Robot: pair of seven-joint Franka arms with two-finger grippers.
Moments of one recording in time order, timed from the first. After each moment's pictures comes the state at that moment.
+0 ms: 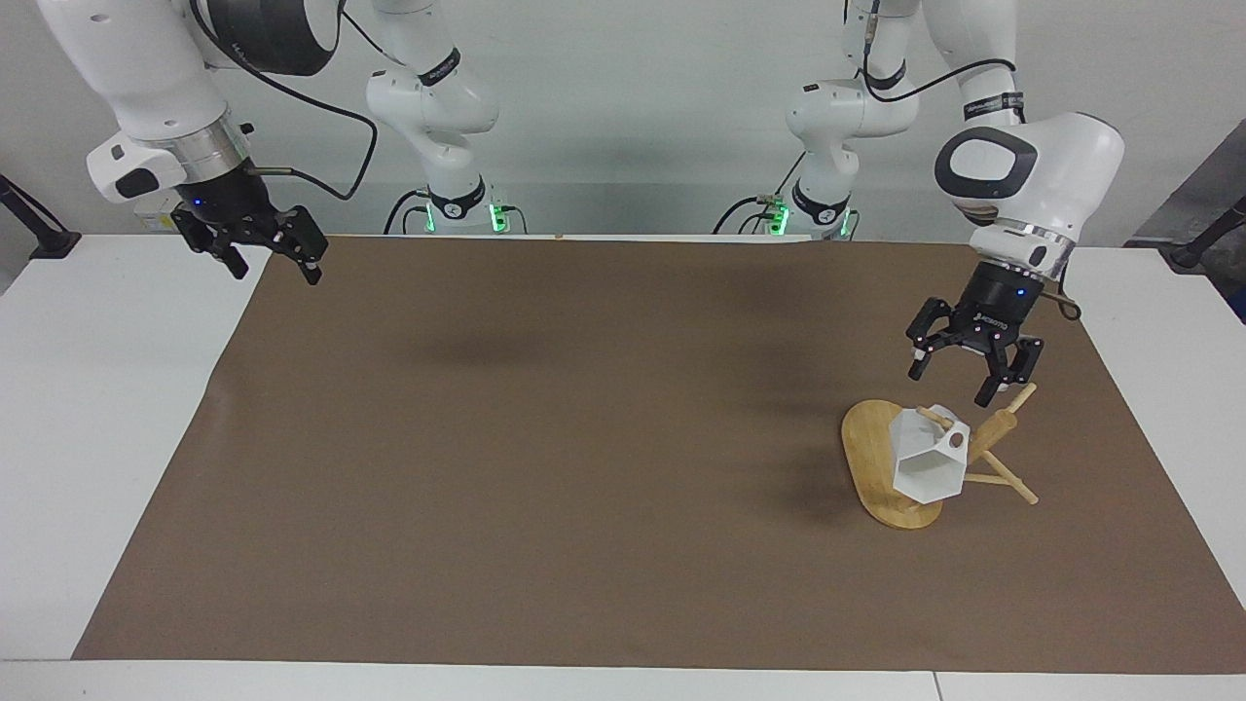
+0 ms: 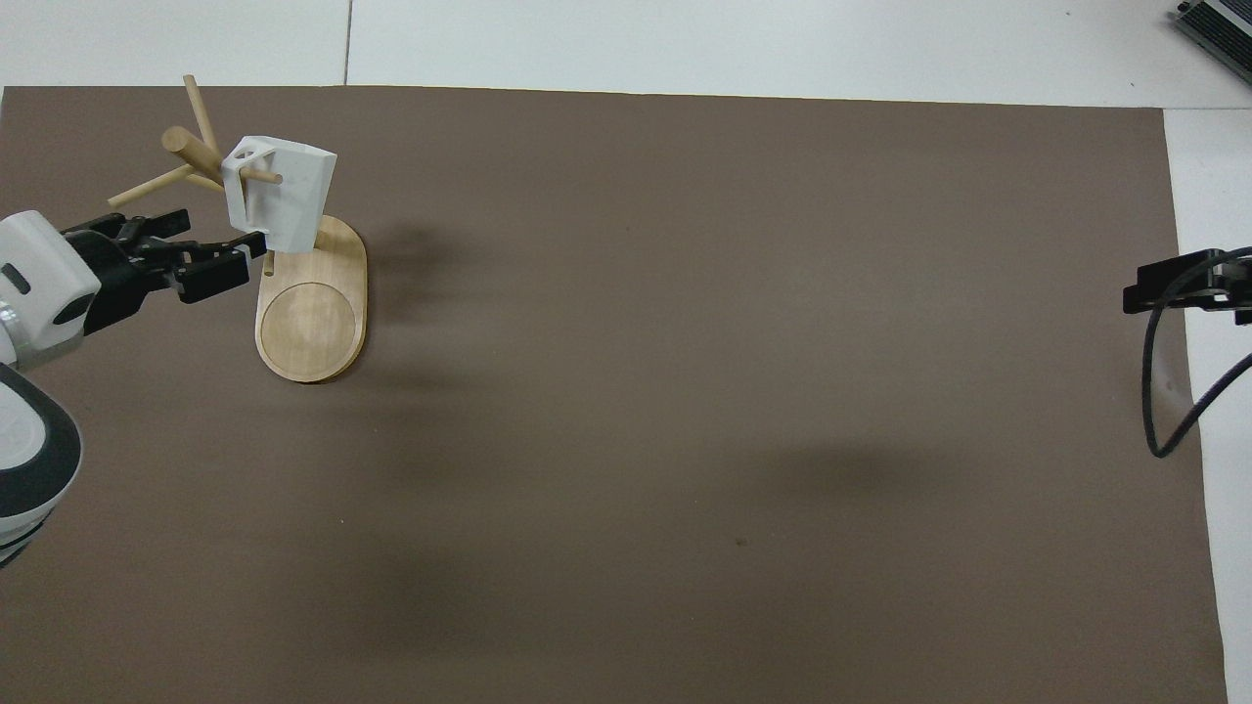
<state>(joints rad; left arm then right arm) 0.04 -0.09 -0.08 -2.15 -0.76 2.57 0.84 -0.15 0.01 0.04 -1.58 0.01 1.62 0.01</state>
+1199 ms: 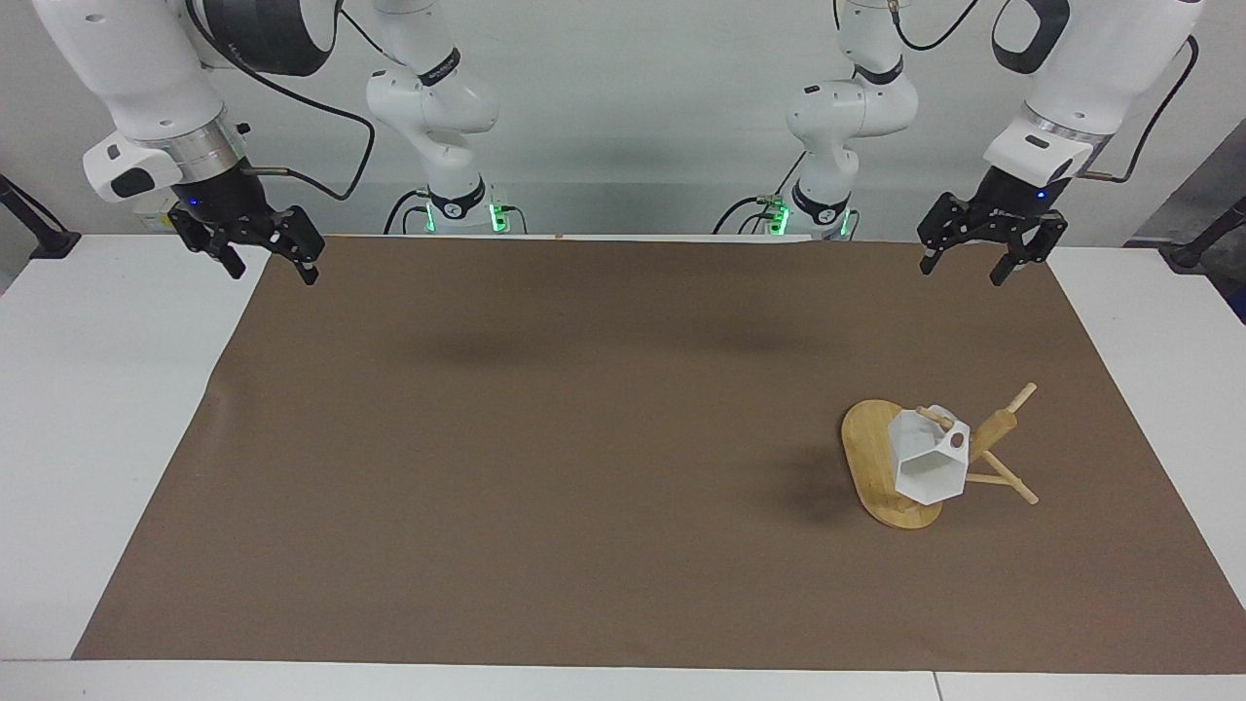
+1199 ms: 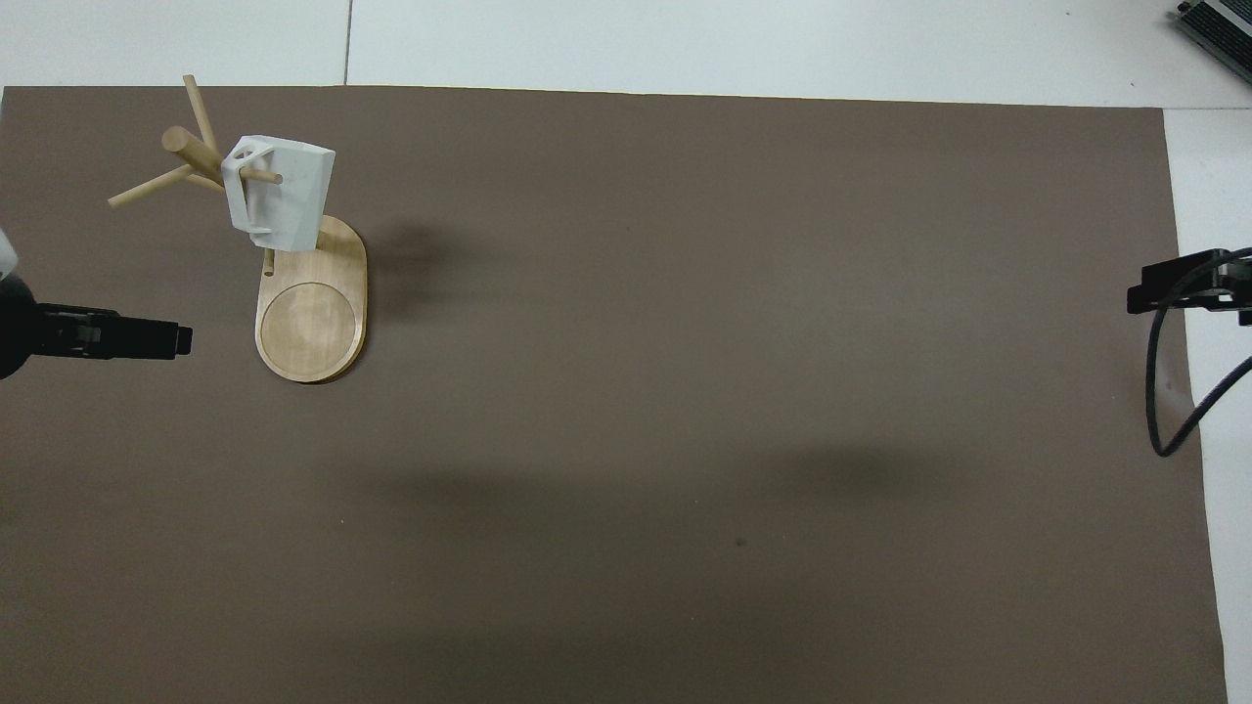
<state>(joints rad) 0.07 -0.18 -0.14 -1.81 -0.13 1.75 0.12 -0.15 0.01 0.04 -1.58 0.01 1.62 0.00</state>
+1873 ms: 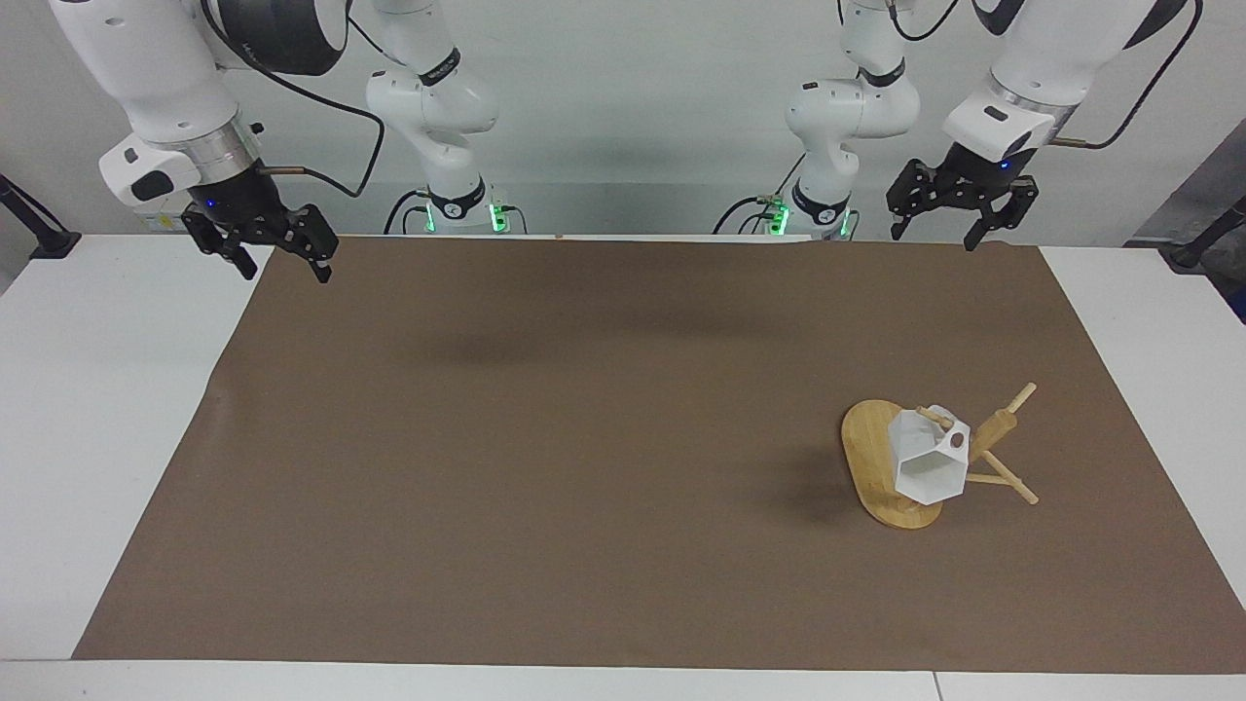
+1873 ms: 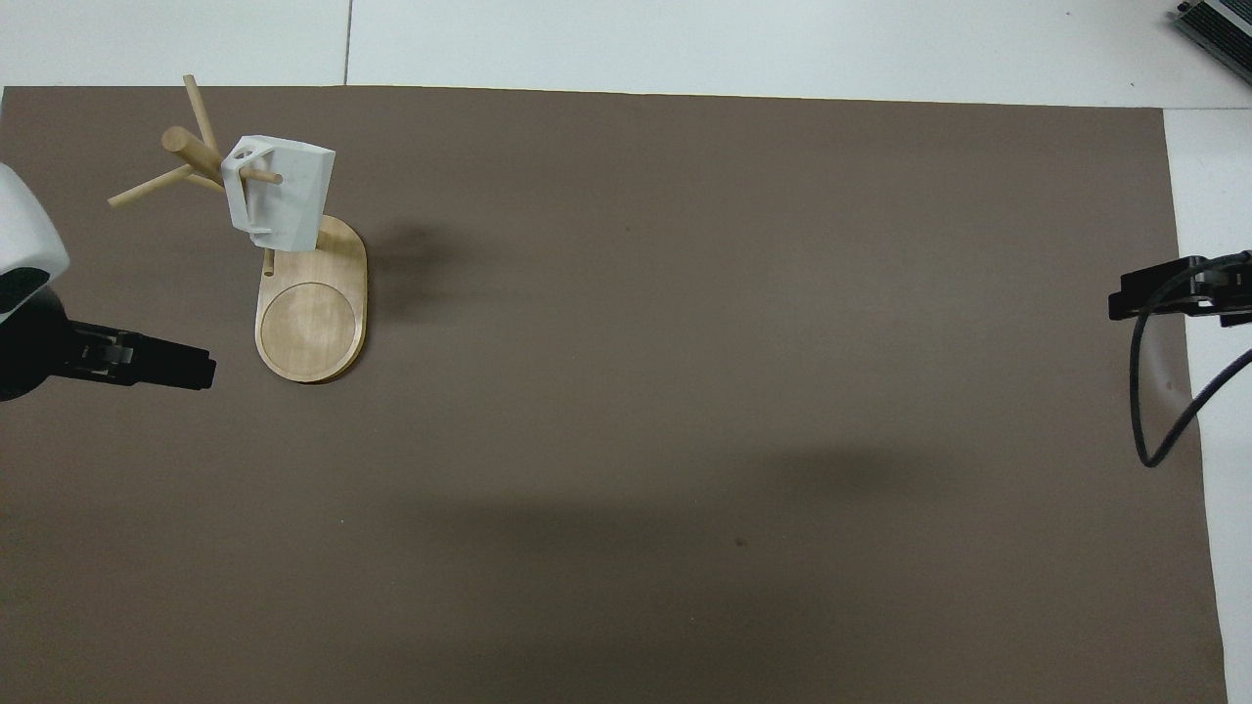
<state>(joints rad) -0.10 -0.12 -0.07 -1.63 -0.06 1.51 0.03 -0.14 0.01 0.05 -1.58 0.01 1.61 -0.02</state>
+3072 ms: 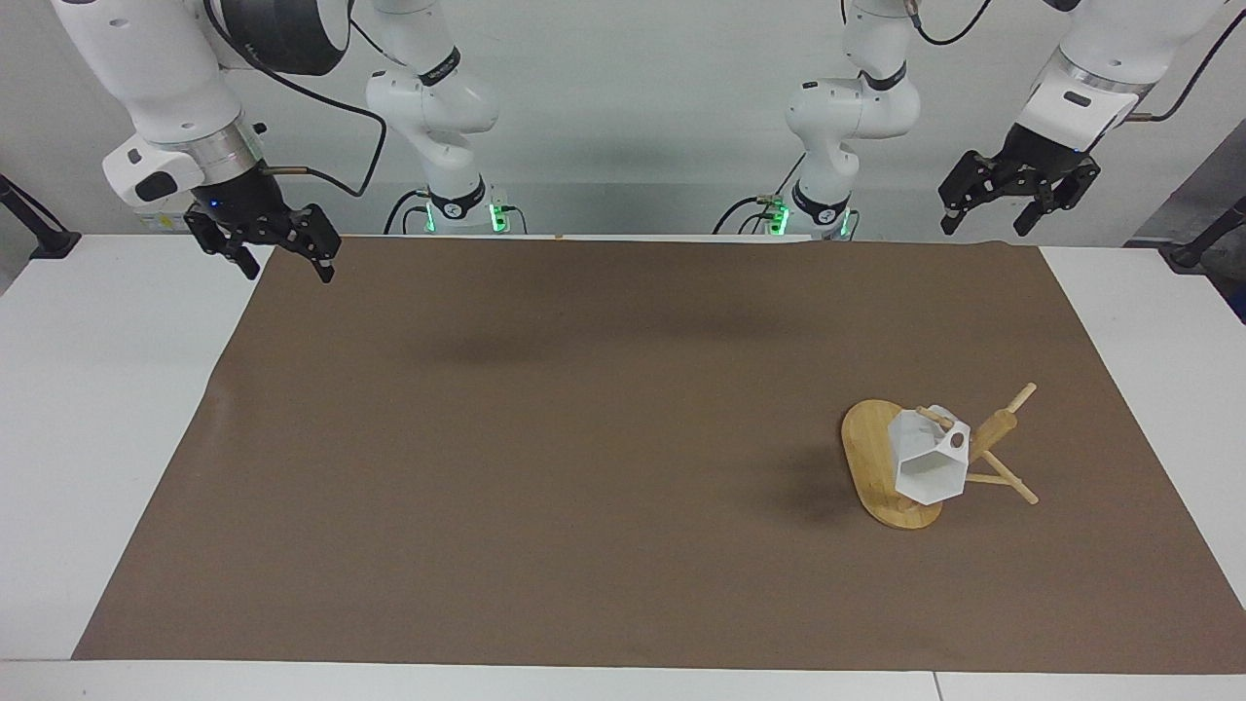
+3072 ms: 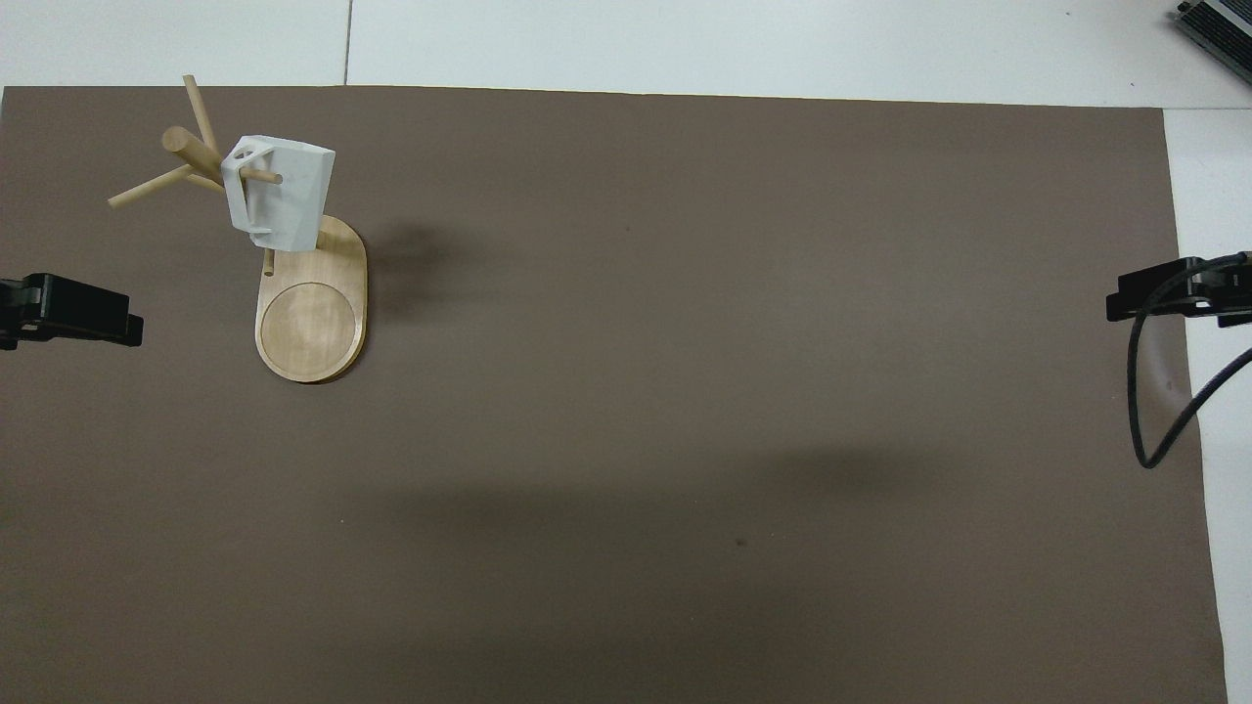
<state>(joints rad) -0.08 -0.06 0.00 -1.51 -0.04 1.45 -0.05 -0.14 0.01 0.05 -1.58 0.01 1.61 -0.02</state>
